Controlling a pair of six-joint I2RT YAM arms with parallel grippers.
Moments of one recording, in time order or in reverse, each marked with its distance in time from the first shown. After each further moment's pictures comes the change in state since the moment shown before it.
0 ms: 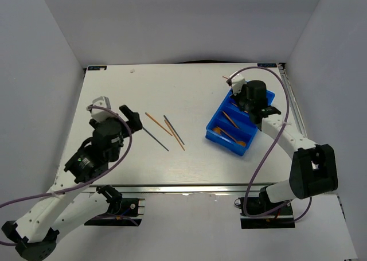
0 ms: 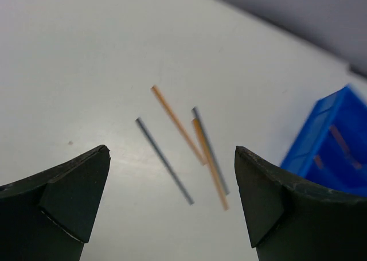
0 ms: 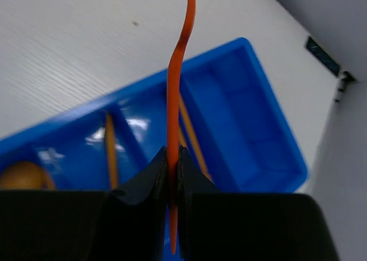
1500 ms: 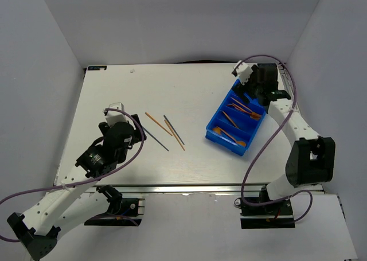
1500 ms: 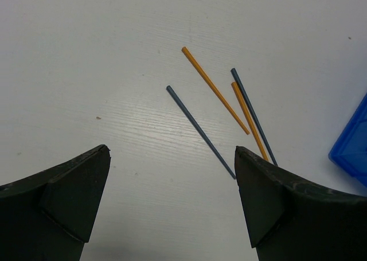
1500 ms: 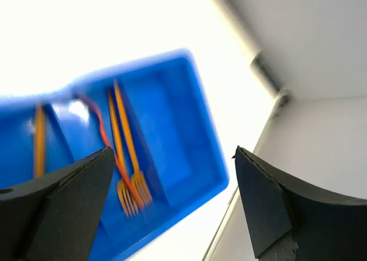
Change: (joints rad) left arm -0.001 0.038 -0.127 -0.089 0.019 0.066; right arm -0.164 0.127 0.256 -0.231 -0.121 -0.328
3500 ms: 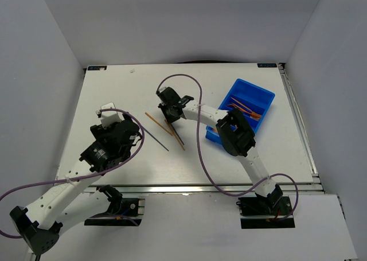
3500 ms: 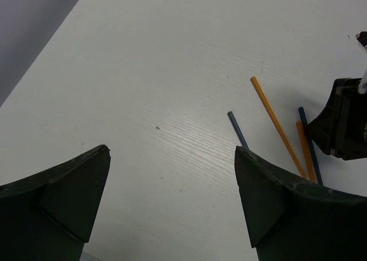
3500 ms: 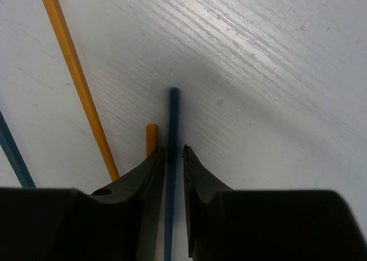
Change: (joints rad) left arm 0.000 0.072 0.038 -0.135 -0.297 -0.127; right arm 0.685 0.804 0.696 -0.234 0.220 0.956
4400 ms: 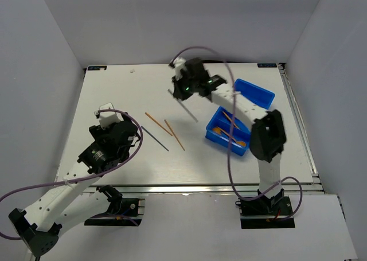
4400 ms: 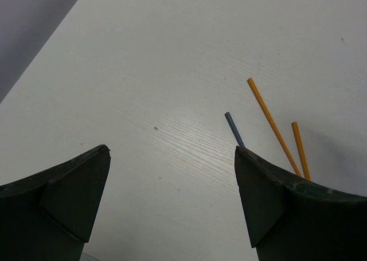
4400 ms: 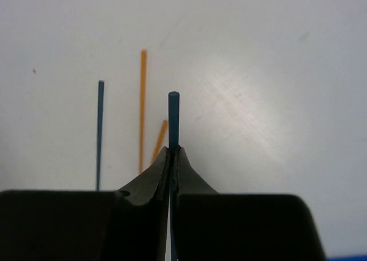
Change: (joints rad) left arm 0.000 -0.016 0.000 0.000 0.004 0.000; right arm -0.130 -0.284 -0.076 0.026 -0.317 -0.173
